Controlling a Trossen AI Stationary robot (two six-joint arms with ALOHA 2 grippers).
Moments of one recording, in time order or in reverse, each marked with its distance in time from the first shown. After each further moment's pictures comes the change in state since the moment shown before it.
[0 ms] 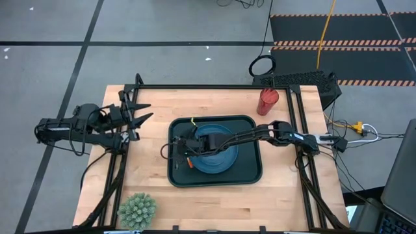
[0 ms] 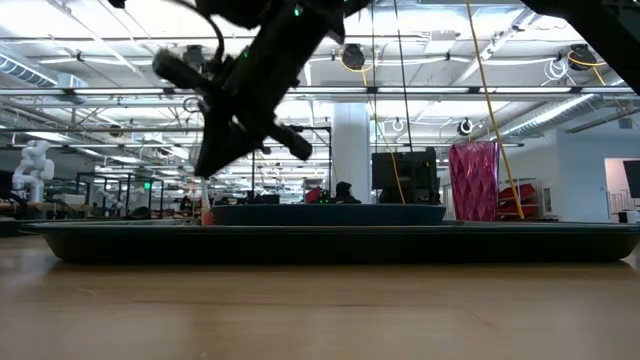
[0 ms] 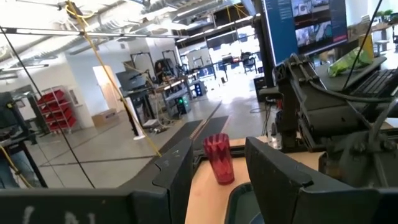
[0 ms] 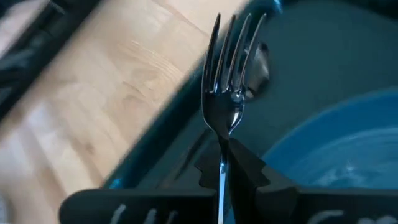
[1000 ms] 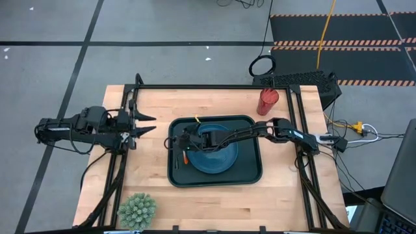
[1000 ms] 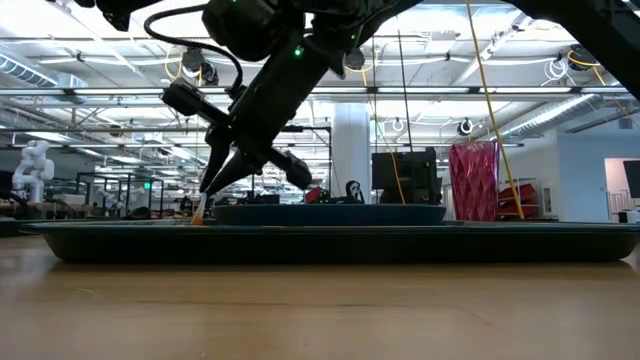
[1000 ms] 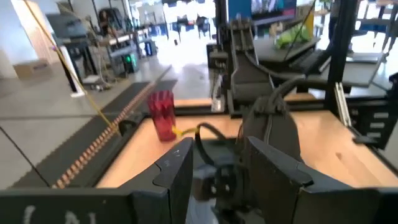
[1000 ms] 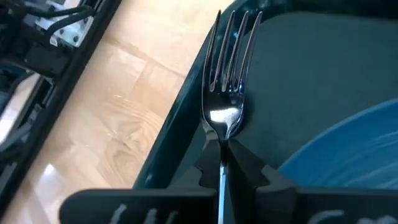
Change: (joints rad) left arm 0.000 0.000 0.000 -0.214 0.170 -0.218; right arm -0.036 -0.001 -0.128 0.224 0.056 0.174
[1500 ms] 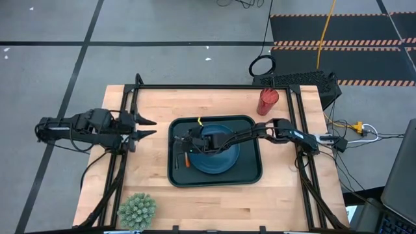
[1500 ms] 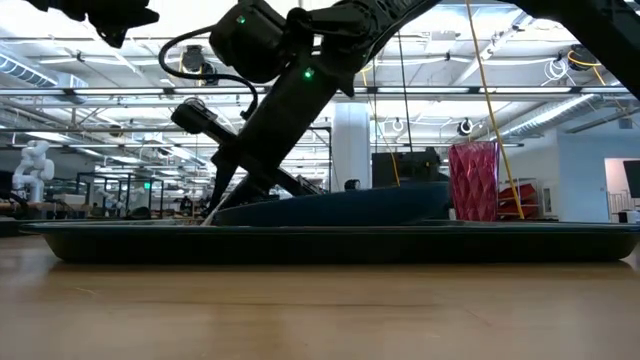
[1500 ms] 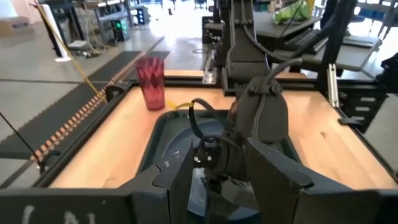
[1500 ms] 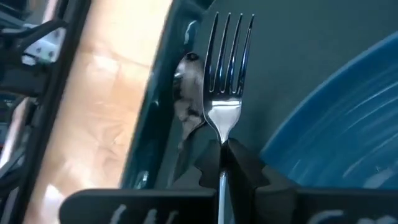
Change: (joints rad) left arm -0.025 0.000 -0.001 -0.125 -0.001 -0.101; right arm 0.007 -0.002 -0.098 0.082 -0.001 0.186
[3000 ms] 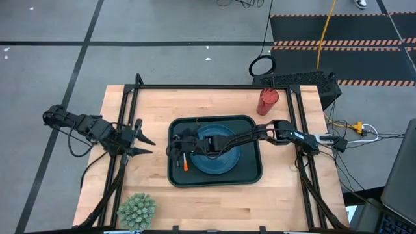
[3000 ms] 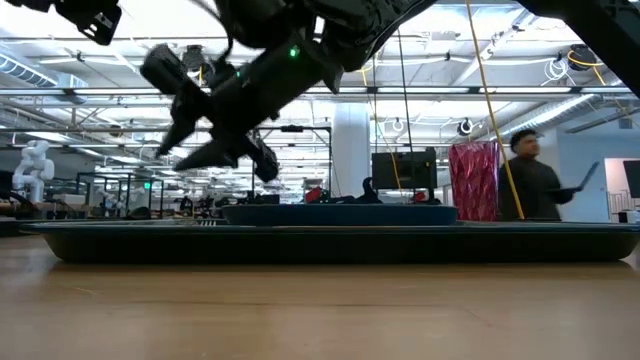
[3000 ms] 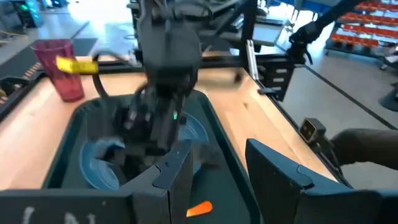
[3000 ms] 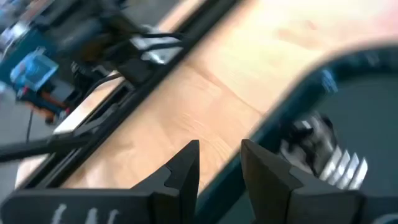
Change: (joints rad) left arm -0.305 0.002 -0.048 -0.016 0.000 -0.071; right arm 0.024 -0.006 -0.001 0.328 0.024 -0.509
